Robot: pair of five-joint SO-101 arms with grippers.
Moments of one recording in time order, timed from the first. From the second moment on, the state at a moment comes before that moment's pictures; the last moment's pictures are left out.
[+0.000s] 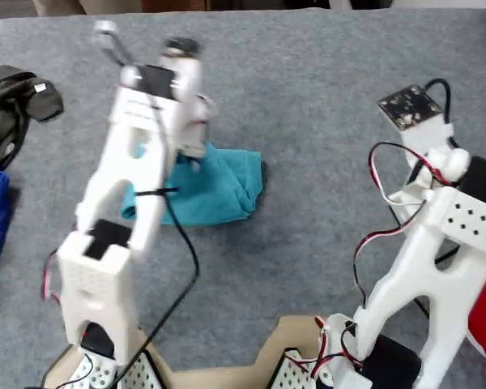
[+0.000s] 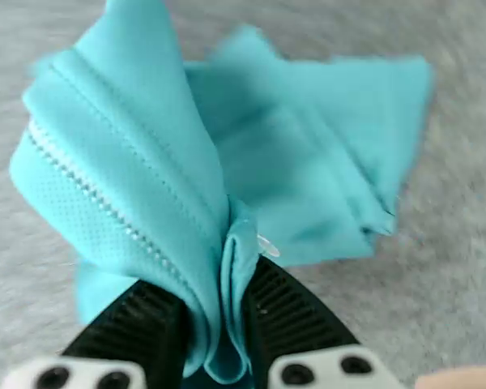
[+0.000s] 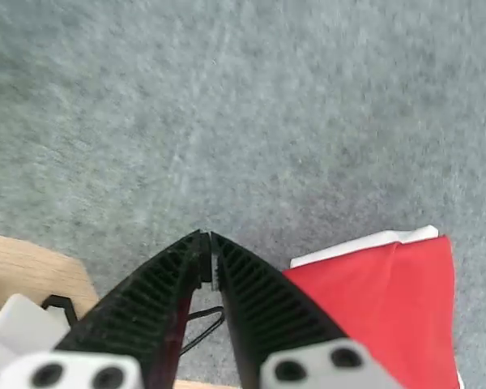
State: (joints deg) left arm 16.0 26.5 -36.8 99.5 1.0; right arm 27.2 -24.1 9.5 97.1 42.5
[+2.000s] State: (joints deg) left arm 7.4 22.7 -29.7 100.2 13.8; right arm -5.1 -10.4 -3.5 87.1 21.6
